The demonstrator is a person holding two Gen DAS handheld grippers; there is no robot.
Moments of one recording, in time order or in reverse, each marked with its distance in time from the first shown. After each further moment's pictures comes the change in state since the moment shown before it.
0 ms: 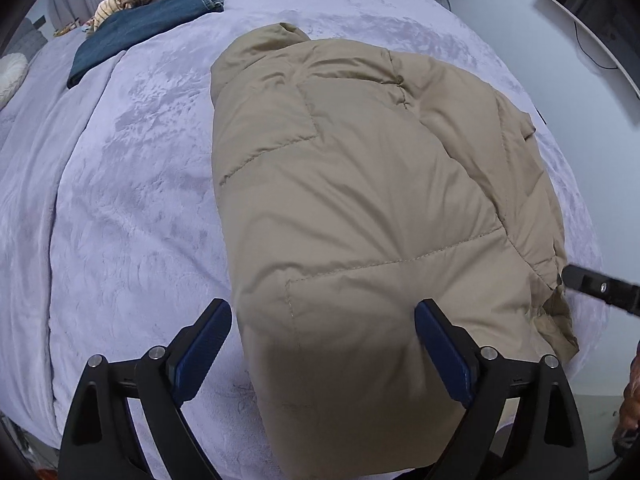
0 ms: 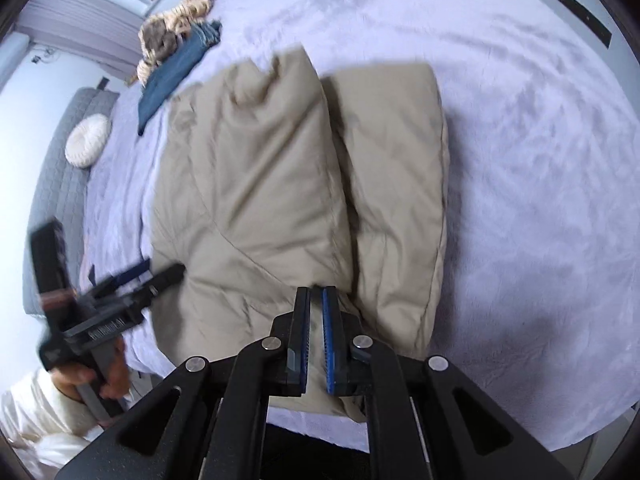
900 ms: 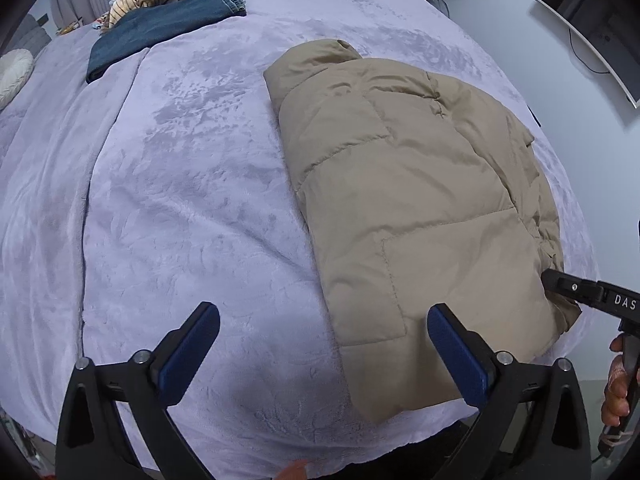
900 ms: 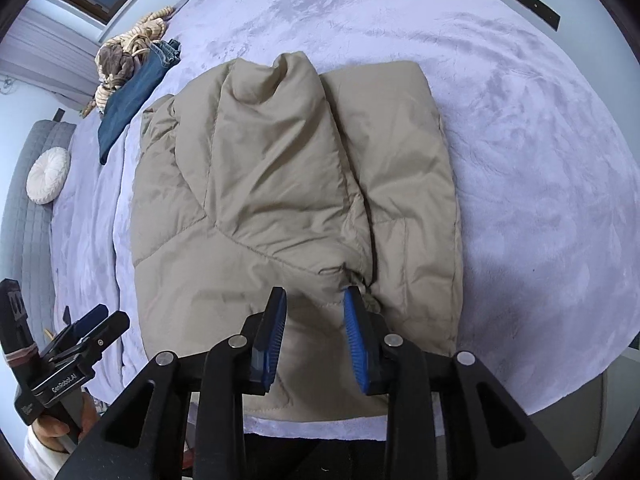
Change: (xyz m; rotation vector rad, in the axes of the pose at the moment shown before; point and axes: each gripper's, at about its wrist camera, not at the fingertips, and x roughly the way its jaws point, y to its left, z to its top) left arm -0.040 0.063 -0.015 0.010 -0.010 -0.022; right arm 0.018 0.038 -0.037 0.140 -0.010 -0.173
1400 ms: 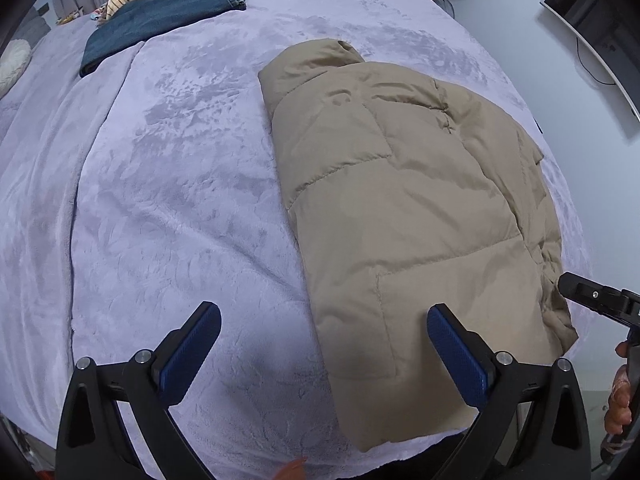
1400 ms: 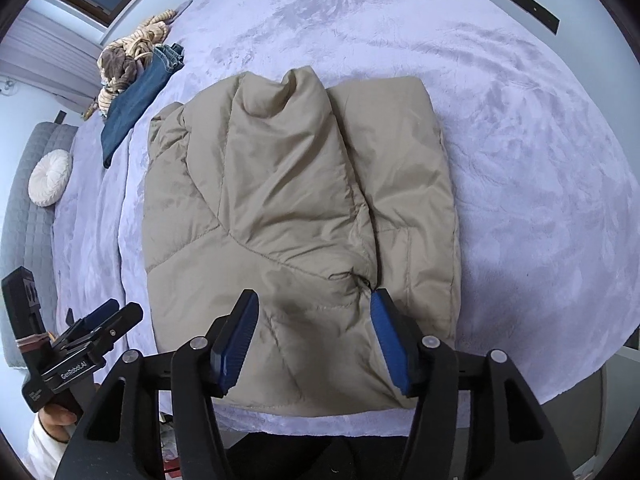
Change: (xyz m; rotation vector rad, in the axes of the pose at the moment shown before) left arm 0.016 -0.005 0.025 -0.043 0.026 -0.009; right arm -0.014 -0.001 0.021 -0.014 -0.013 0.010
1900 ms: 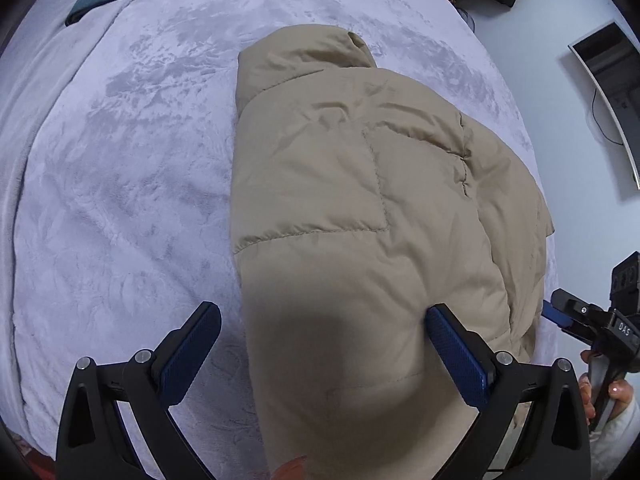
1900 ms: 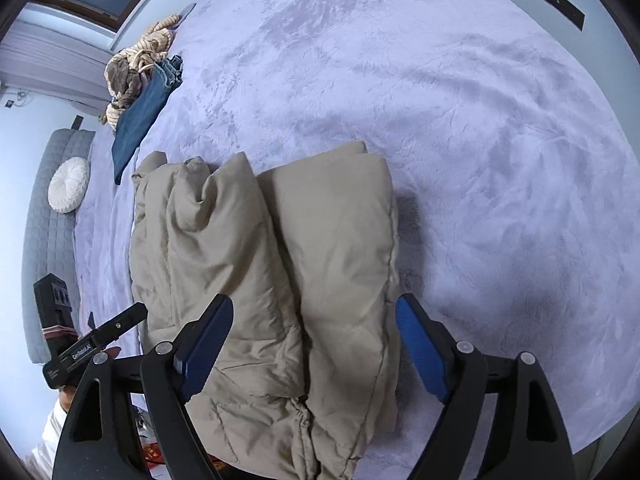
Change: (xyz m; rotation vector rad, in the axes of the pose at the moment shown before) left arm 0.047 0.000 0.044 -0.176 0.063 -0.160; right arm 0.017 -0.073 0.079 0.012 0.059 0.131
